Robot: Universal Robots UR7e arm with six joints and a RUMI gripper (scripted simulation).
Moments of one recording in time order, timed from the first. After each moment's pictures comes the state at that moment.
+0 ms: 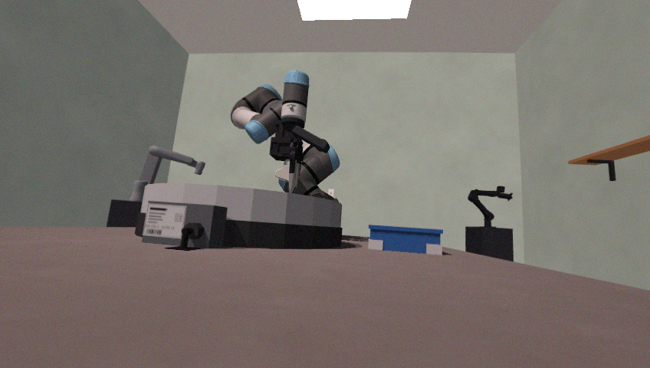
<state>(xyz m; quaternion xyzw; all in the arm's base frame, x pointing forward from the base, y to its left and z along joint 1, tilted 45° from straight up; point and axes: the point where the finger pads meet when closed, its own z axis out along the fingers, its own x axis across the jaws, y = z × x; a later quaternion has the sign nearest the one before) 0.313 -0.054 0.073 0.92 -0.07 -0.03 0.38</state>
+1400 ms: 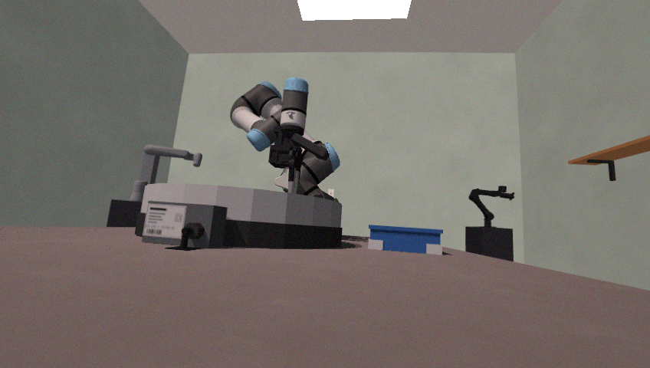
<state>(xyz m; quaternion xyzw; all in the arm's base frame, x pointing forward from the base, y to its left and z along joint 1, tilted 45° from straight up) 0.310 -0.070 0.057 0.92 -0.07 -0.03 0.38</state>
